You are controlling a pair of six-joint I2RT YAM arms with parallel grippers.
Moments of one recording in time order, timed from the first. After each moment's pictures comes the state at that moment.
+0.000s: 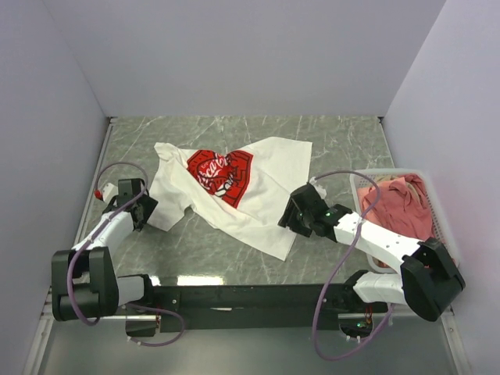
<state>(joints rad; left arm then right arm) 0.09 1.21 0.57 -0.29 -0.26 -0.96 0.63 1.22 0.66 -0.39 0.12 0.95</state>
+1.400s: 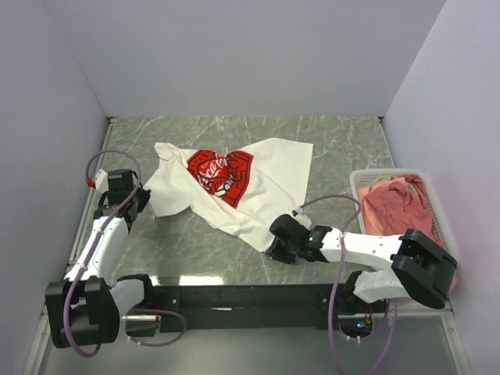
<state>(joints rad) 0.09 1.07 0.63 -0.30 -0.18 -0.95 0.97 1.29 0.53 -0.32 0.14 1.36</state>
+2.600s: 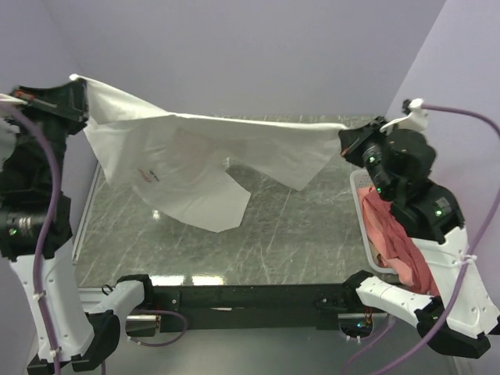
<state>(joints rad) 0.09 1.00 1.81 -0.57 0.00 -0.72 0.53 0.98 1.54 -0.77 0.44 0.66</state>
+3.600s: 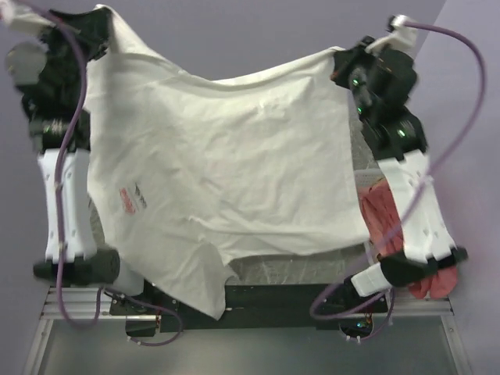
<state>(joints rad) 0.09 1.41 2.01 -0.12 0.19 -0.79 0.36 1.42 2.02 -0.48 0.32 0.39</state>
